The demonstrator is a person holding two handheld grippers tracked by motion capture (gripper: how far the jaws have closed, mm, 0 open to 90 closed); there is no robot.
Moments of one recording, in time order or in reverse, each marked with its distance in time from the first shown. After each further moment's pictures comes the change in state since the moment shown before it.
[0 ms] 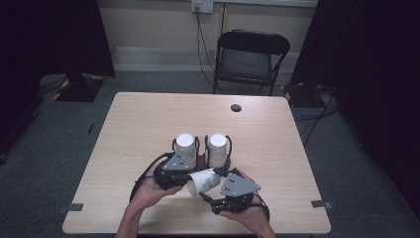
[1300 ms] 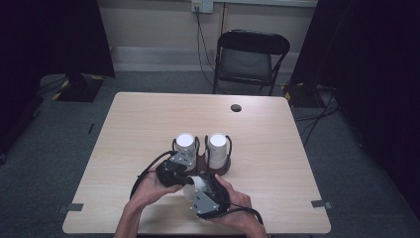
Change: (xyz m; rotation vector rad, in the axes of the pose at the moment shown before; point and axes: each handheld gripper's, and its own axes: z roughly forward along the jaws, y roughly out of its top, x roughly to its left) left arm 0.009 0.004 0.009 0.194 -0.090 -0.084; right arm 0.040 -0.003 0.052 0.202 -0.119 -0.444
